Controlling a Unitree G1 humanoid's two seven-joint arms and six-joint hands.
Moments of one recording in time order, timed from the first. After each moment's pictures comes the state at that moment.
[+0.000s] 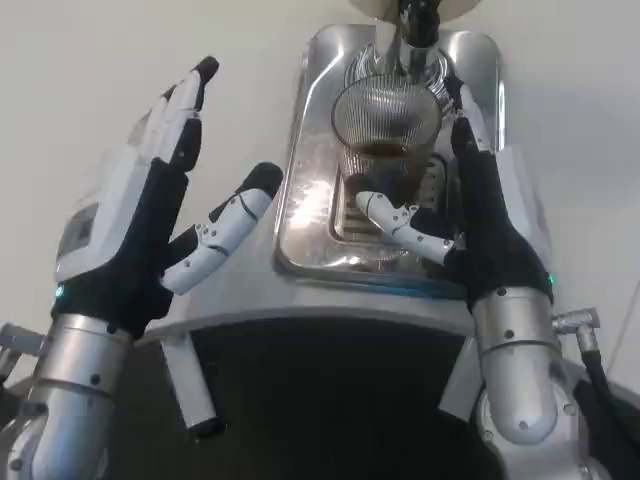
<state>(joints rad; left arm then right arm) -0.17 0.33 0.02 -0.17 0.48 -0.18 0.04 -0.34 0.05 0.21 -0.16 -0.54 0.31 -0.20</state>
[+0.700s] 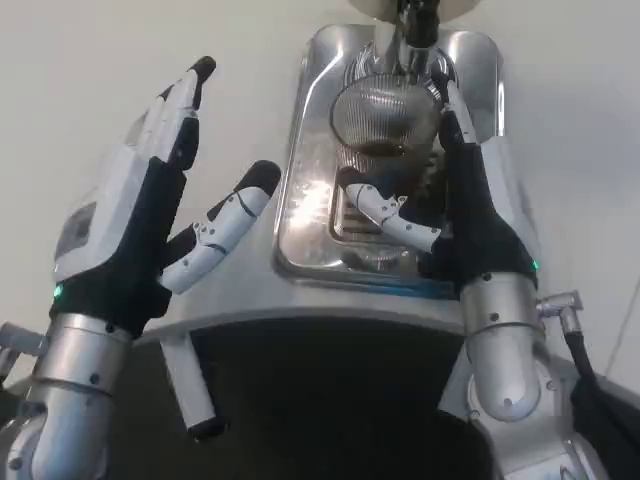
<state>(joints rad) -0.17 0.33 0.02 -0.18 0.48 -0.17 0.04 -0.42 0.04 0.20 -0.04 -0.51 0.28 -0.22</state>
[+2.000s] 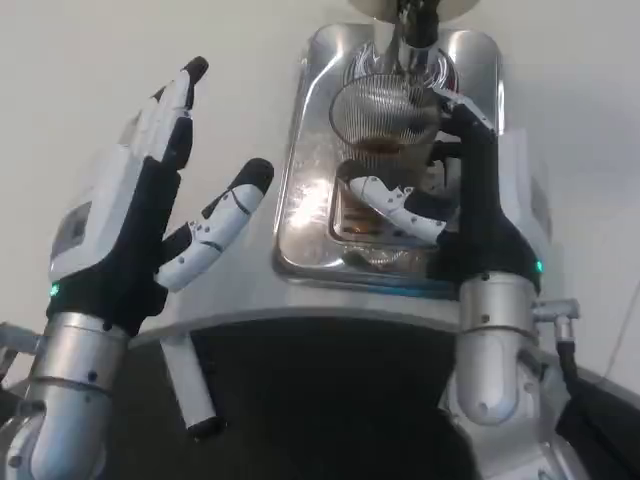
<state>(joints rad) -0.17 0.33 0.02 -0.17 0.48 -0.15 0.05 -0.42 0.07 0.22 -0.02 -0.58 0.26 -0.39</state>
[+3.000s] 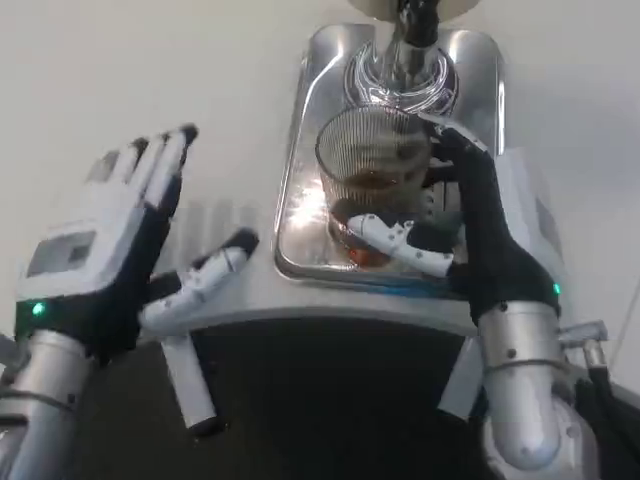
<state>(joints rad) -0.10 0.50 -0.01 -0.23 0.79 0.01 -0.04 -0.28 0.00 0.26 -0.22 -0.62 0.28 -0.23</state>
